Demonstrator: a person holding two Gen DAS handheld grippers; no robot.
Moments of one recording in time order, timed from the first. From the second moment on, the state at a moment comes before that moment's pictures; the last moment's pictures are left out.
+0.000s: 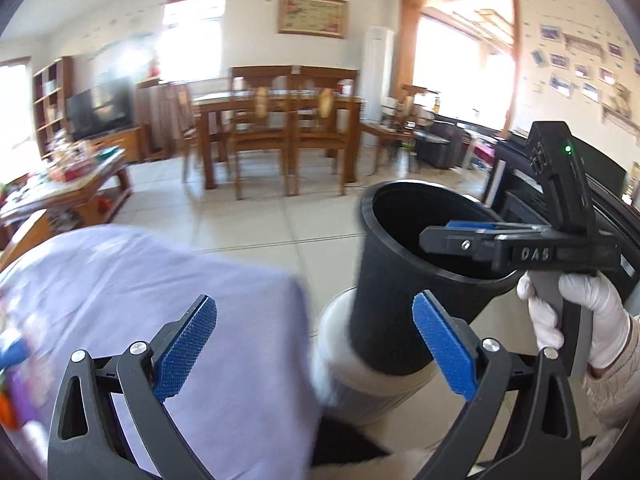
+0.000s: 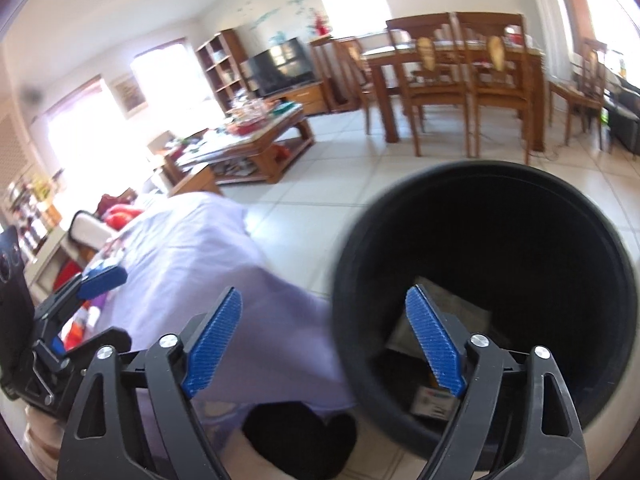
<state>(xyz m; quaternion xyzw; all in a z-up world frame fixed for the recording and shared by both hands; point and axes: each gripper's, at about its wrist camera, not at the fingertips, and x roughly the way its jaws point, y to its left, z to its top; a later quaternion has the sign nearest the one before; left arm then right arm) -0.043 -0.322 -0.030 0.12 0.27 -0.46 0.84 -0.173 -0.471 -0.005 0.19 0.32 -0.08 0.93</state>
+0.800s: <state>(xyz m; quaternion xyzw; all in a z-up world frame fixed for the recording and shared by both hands) 0.015 -0.083 -0.052 0.07 0.39 -0.18 0.90 -0.034 -0.229 -0.002 0.10 0.37 0.15 0.91</state>
